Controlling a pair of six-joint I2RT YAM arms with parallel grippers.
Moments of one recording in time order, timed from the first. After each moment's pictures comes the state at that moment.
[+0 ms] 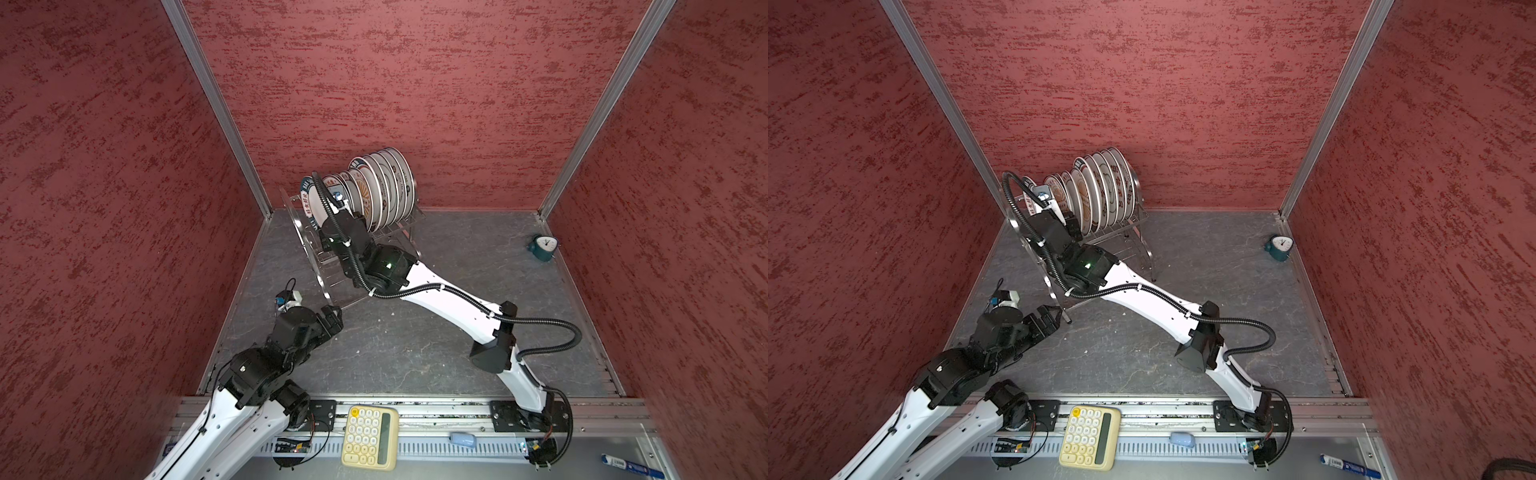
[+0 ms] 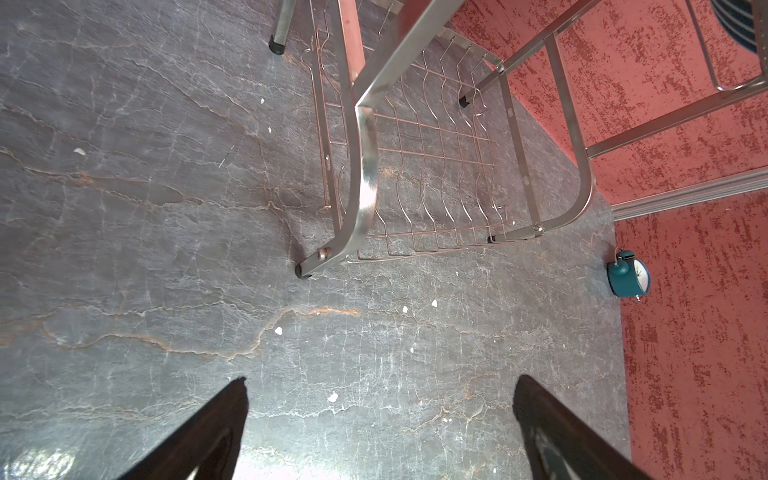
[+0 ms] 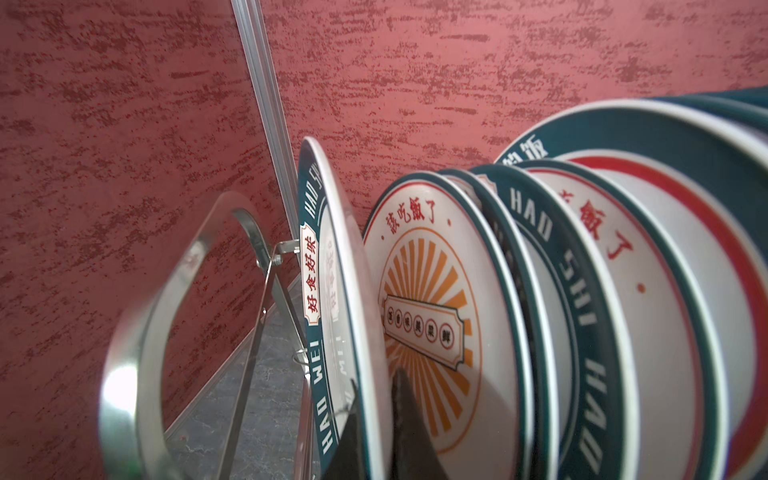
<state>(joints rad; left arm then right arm) -0.59 0.49 0.68 -0.91 -0.25 -0.99 1.13 2.23 2.52 -0.46 0.73 0.20</state>
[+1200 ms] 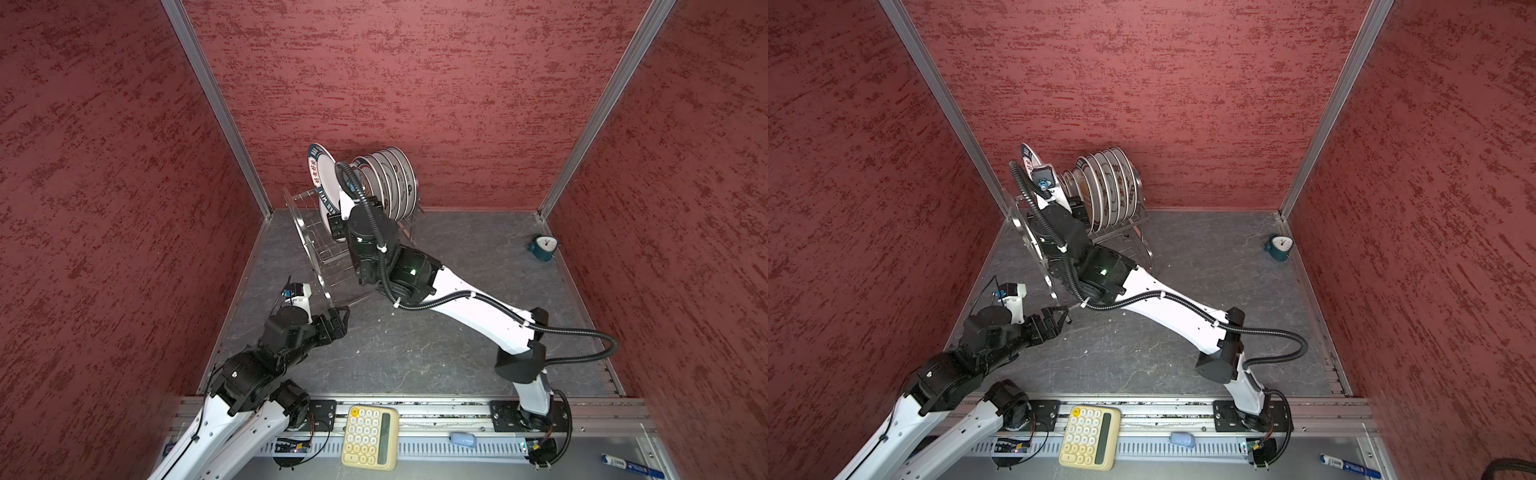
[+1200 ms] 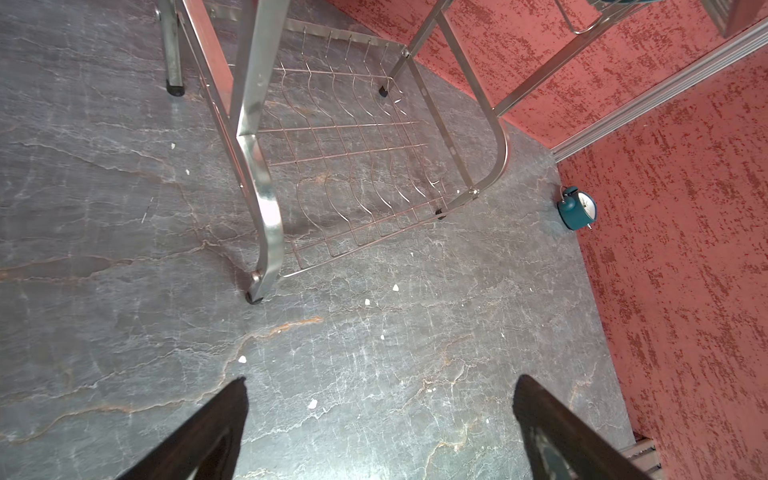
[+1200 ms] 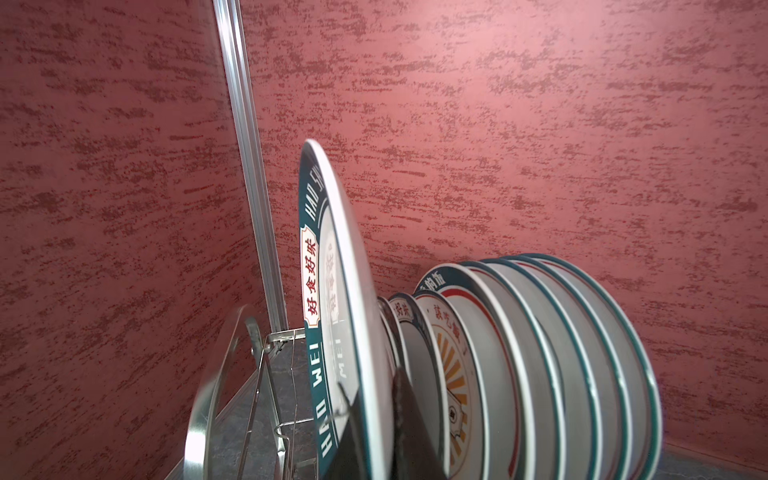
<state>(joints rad) -0.58 0.46 0.71 -0.83 -0.12 -0.76 1.16 2.00 2.36 -0.24 0.86 -0.05</state>
